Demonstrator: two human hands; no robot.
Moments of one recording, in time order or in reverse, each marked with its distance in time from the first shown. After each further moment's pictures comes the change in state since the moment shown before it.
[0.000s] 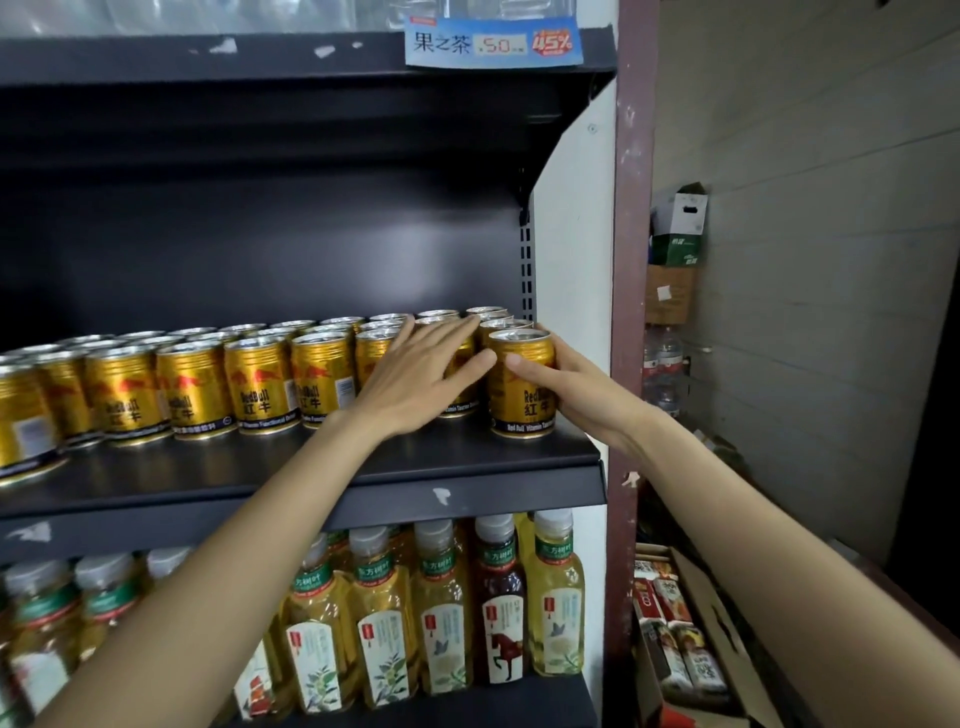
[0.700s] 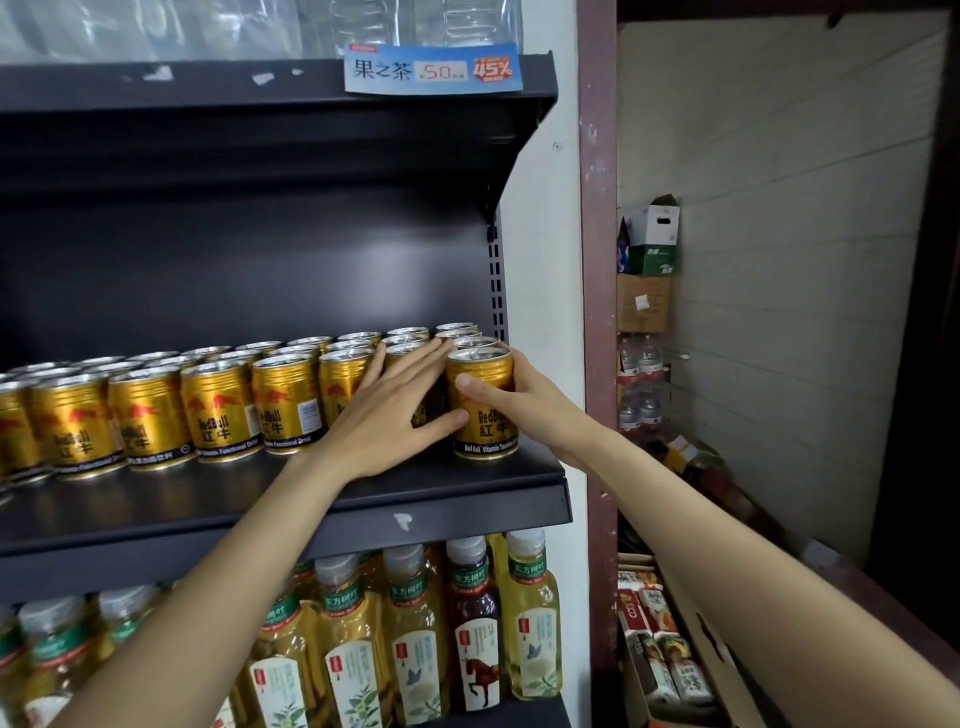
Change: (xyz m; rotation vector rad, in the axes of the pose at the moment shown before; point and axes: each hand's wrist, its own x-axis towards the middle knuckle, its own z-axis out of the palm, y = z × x) left_hand -0.004 -0.007 0.015 -0.001 0.011 0.123; right_hand -0.006 -0.007 0.010 -0.157 0.105 -0.036
